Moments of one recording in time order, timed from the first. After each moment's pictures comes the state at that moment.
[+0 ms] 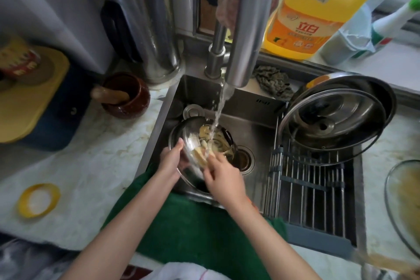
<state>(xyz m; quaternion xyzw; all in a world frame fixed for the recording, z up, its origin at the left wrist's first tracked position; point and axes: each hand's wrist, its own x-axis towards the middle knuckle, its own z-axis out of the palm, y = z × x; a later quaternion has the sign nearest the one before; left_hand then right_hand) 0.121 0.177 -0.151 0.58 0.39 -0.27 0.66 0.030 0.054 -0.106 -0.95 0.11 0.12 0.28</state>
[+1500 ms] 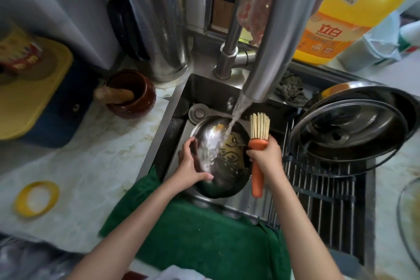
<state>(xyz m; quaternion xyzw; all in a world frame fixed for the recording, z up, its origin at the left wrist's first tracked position) 0.107 0.177 -0.147 0.81 0.00 -0.34 0.48 0.089 -0.037 -0.109 -0.76 0.40 0.08 0.50</state>
